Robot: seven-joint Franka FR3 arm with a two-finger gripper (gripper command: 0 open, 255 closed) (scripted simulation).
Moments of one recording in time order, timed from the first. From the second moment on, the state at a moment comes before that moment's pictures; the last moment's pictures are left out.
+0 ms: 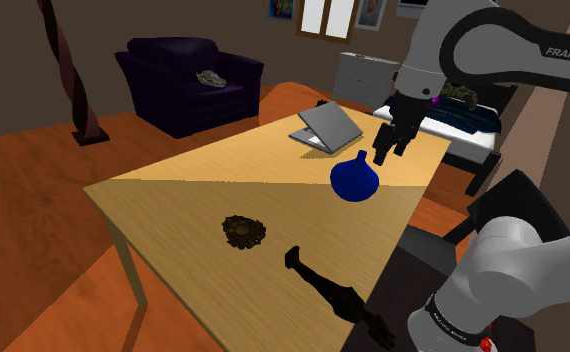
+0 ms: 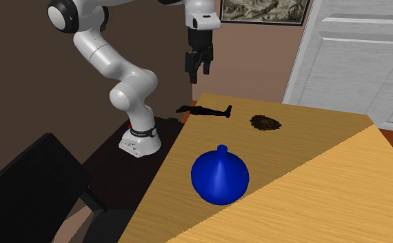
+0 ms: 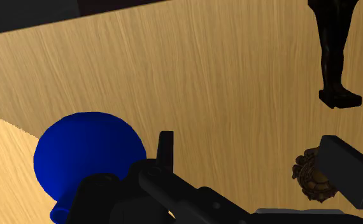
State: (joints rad) arm 0.01 -0.83 -0.02 -2.39 -0.03 1.58 0.13
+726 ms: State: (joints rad) arm -0.03 -0.58 -0.17 -2.30 -0.10 1.72 -0.01
